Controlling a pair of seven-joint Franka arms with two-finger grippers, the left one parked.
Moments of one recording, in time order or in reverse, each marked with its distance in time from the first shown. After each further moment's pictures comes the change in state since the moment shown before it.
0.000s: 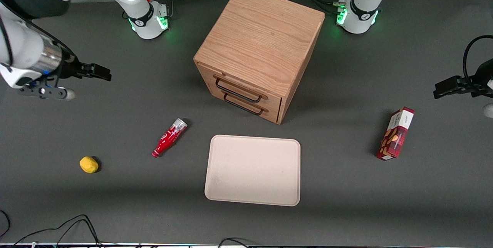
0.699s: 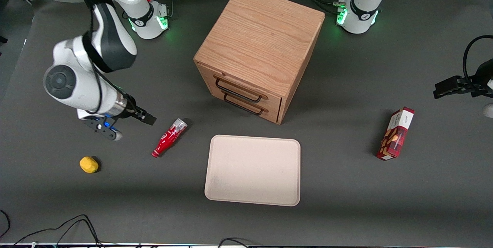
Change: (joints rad) arm 0.004 0.230 0.120 -0.104 0.001 0.439 0.475
